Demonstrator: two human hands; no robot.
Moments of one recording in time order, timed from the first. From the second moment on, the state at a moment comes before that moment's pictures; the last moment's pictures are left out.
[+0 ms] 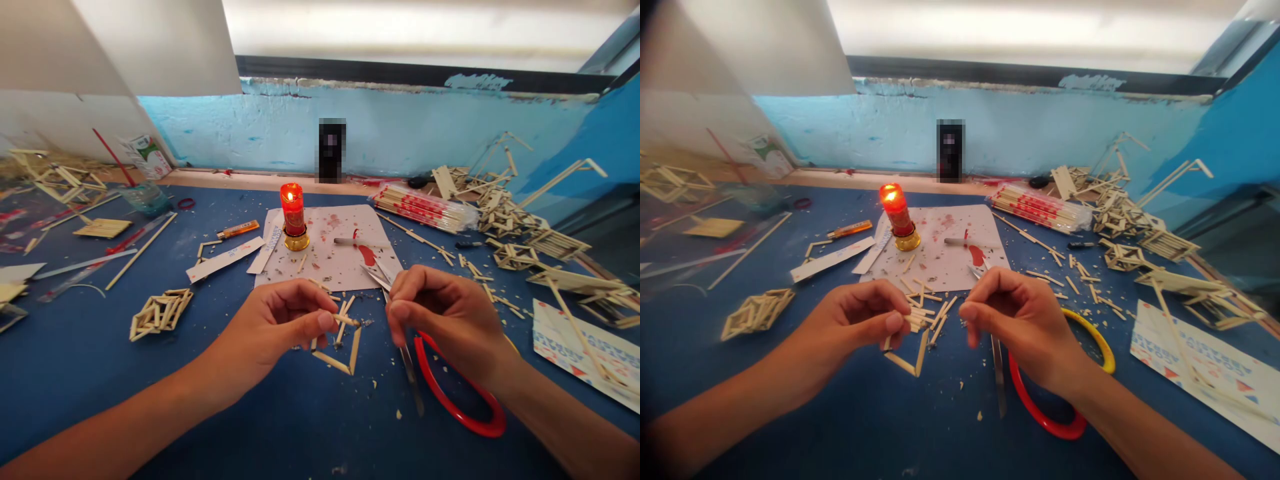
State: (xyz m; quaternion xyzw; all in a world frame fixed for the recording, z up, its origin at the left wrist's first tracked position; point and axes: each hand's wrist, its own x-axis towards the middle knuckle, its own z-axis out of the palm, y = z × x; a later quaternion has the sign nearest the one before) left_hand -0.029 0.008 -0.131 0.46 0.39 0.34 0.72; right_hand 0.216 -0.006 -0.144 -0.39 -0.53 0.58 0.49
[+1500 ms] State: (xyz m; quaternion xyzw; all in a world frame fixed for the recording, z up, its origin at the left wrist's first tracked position) left_hand -0.027 0.001 -0.129 0.44 0.37 0.39 0.72; right_hand 0.229 0.008 -0.150 -0.51 -0.75 0.16 0.40
